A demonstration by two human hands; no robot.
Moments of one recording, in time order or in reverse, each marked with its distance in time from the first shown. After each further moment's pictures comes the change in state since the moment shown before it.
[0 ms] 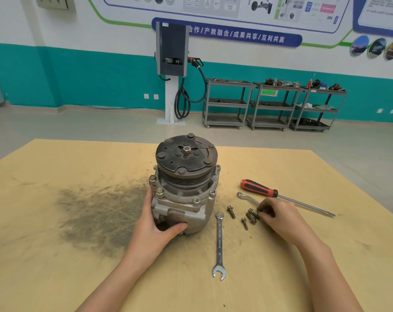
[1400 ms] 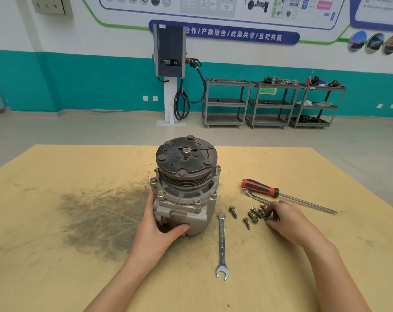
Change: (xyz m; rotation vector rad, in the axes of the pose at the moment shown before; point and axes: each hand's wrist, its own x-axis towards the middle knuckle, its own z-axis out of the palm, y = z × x) left_hand 0.005 -0.009 0.001 -0.014 0.015 -0.009; right_hand -0.007 -0.004 -0.006 -0.120 -0.126 0.087
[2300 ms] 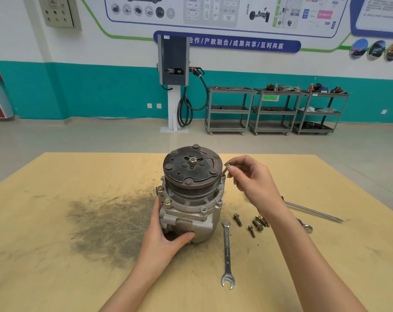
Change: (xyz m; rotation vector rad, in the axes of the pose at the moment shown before) left_hand -0.001 0.003 0.001 0.033 0.015 0.028; right_hand 0.008 -0.119 -0.048 1.040 0.305 -0.393
